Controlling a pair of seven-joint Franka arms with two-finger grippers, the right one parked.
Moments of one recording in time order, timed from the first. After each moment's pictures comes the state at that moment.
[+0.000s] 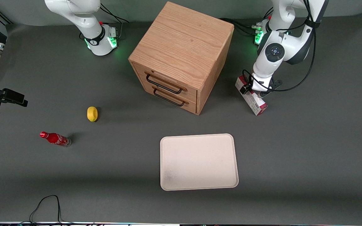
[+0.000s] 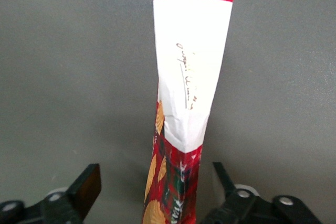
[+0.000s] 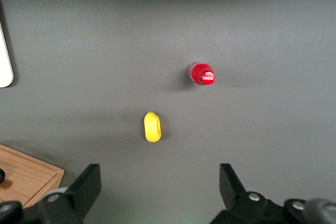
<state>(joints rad) -0.38 -0.02 -0.08 -2.67 -0.05 2.58 -1.01</state>
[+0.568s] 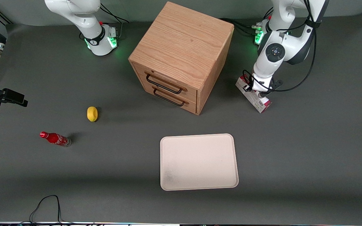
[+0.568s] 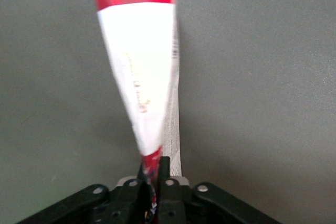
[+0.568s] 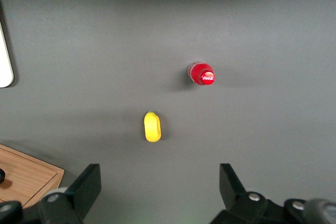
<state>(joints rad) -0.38 -0.02 -0.08 -2.67 -0.05 2.58 -1.01</state>
